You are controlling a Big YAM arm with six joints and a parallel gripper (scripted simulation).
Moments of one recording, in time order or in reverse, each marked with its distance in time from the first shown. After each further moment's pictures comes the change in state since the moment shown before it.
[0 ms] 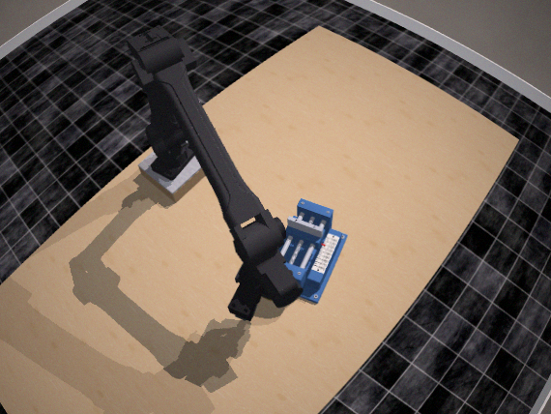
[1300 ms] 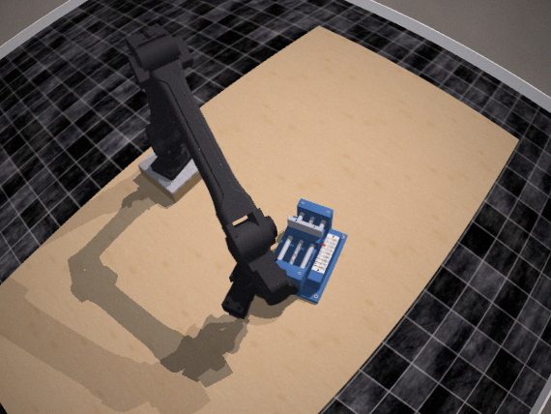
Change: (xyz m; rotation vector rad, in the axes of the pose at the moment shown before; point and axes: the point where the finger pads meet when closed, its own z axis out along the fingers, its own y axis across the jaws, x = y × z) arm 0.000 -0.013 0.011 -0.025 -0.014 -0.002
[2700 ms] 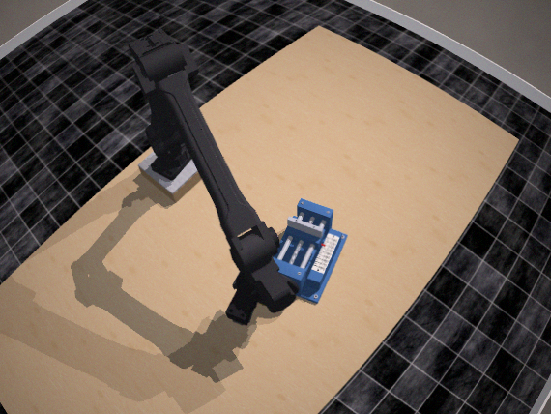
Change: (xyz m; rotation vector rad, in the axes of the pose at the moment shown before) arm 0.000 0.001 0.036 0.008 0.004 0.000
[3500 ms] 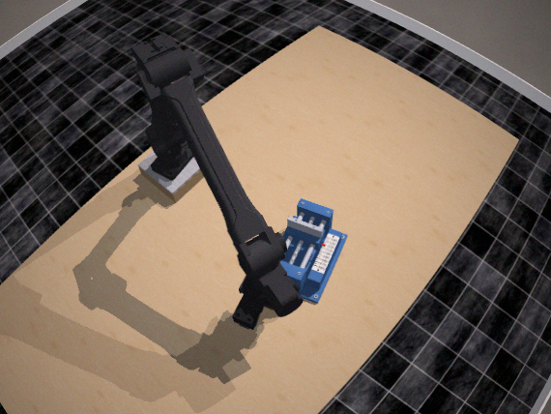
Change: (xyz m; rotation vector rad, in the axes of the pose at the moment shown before) arm 0.000 0.013 0.010 0.006 0.001 0.003
